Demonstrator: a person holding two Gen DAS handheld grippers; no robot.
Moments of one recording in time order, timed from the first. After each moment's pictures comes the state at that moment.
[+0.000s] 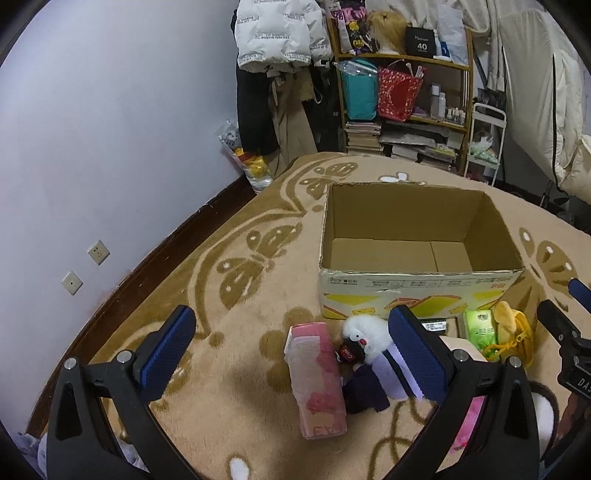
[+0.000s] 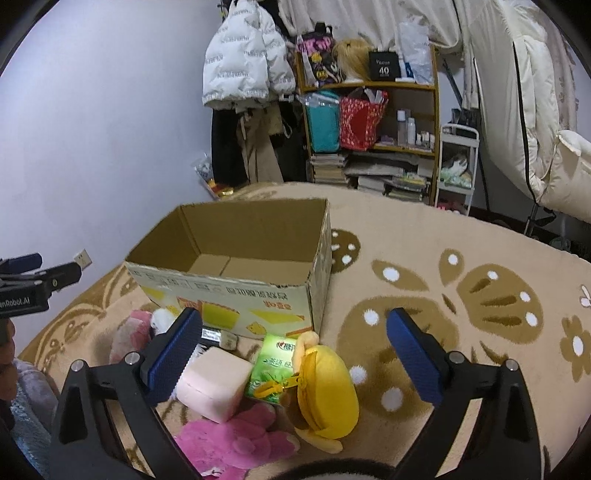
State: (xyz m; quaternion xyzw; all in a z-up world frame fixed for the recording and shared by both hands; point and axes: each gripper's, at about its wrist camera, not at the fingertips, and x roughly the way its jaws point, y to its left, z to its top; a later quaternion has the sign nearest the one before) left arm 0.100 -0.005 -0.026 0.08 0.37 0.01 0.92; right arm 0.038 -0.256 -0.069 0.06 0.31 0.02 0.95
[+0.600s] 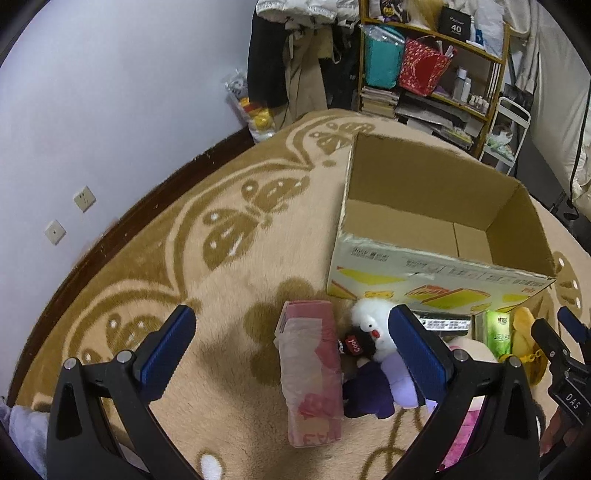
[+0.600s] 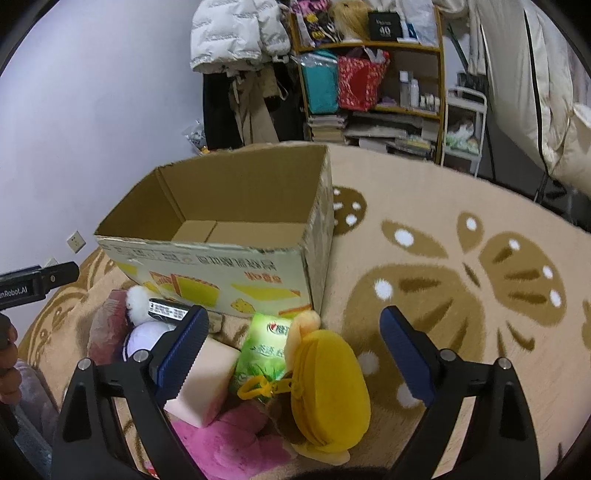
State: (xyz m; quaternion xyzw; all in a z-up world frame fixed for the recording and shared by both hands) left arm 0.140 0.012 -0.078 0.02 0.45 0.02 0.89; right arm 0.083 -0.262 -0.105 0.08 0.38 0.02 0.92
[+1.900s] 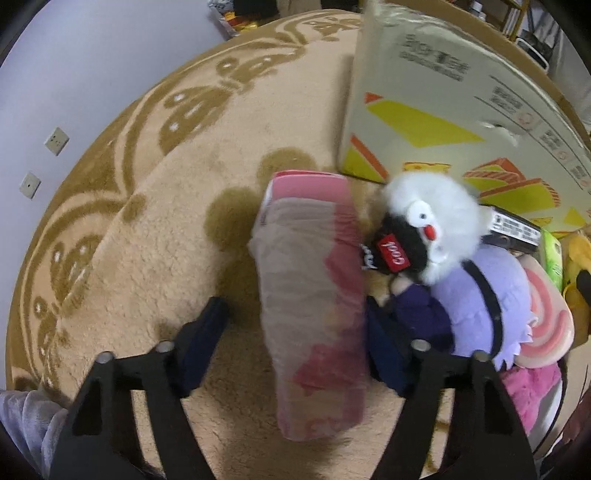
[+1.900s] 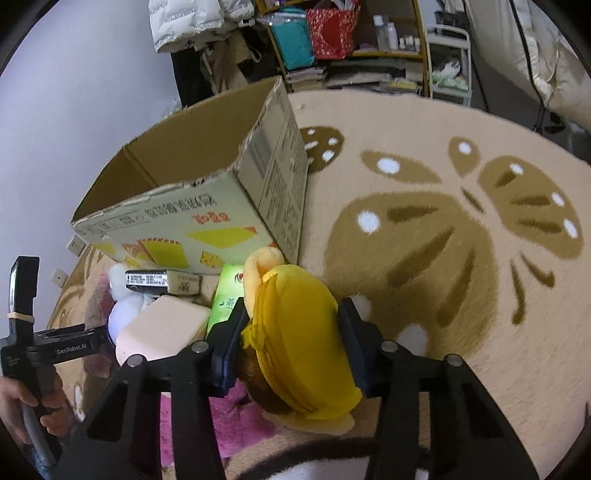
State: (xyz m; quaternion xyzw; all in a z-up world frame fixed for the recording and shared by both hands) left arm 0.154 0.019 -0.180 0.01 0.59 0.00 0.81; right arm 0.078 -0.286 -0.143 0.15 0.44 0.01 0.88
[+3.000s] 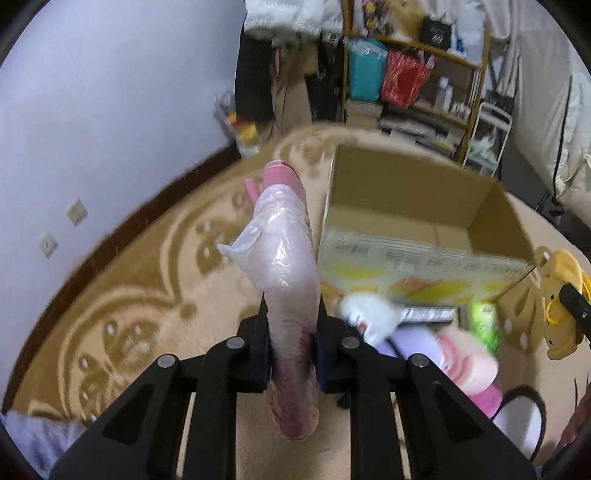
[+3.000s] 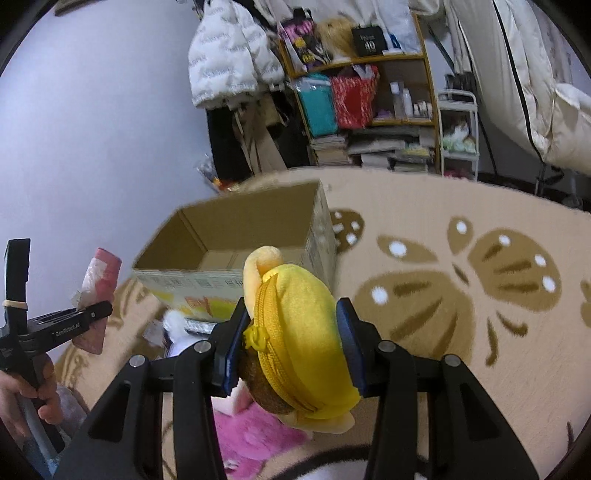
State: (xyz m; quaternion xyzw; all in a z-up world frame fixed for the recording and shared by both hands) left arm 0.106 0.014 -0.062 0.02 0.42 -0.01 0.91; right arm 0.043 -0.276 -0.072 0.14 0.32 0.04 0.94
